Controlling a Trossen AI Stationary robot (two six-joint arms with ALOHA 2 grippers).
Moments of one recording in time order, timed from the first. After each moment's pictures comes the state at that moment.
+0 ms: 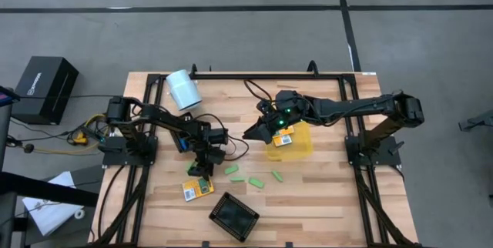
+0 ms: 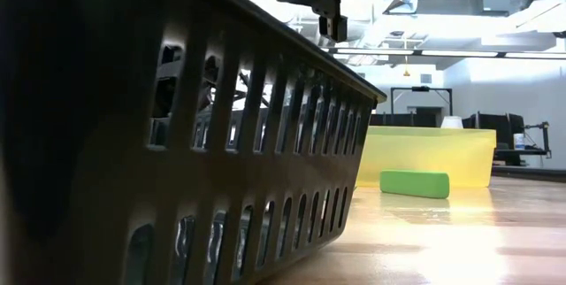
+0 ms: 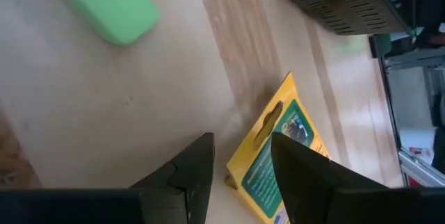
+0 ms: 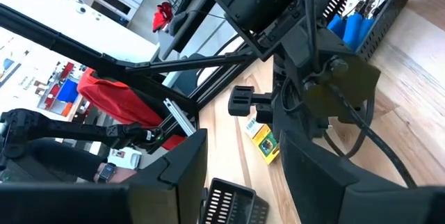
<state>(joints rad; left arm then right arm) 0.03 1.76 0.76 -0.40 0.72 0.26 -0.07 1.52 1.11 0.05 -0.34 0.79</state>
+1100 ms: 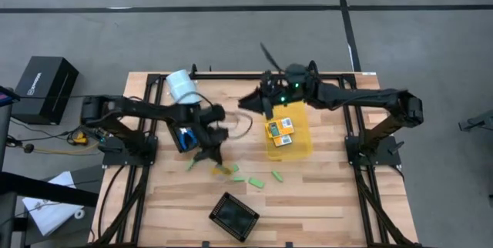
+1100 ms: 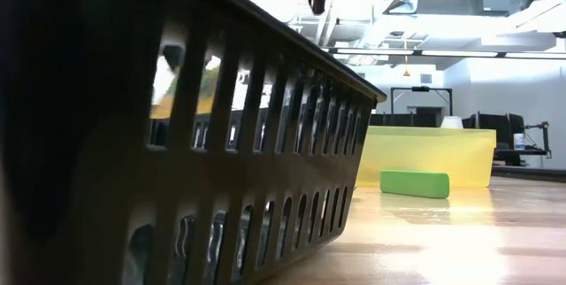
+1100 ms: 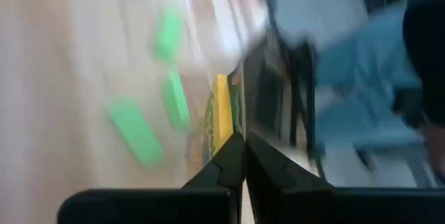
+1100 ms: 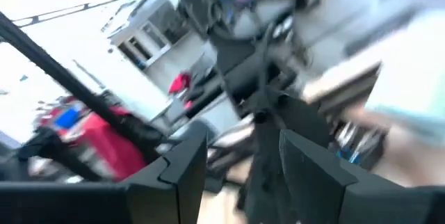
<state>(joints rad) 0.18 1.47 0.83 -0.30 0.80 -0.05 -0.23 1.52 1.24 0.19 -0.37 0.60</state>
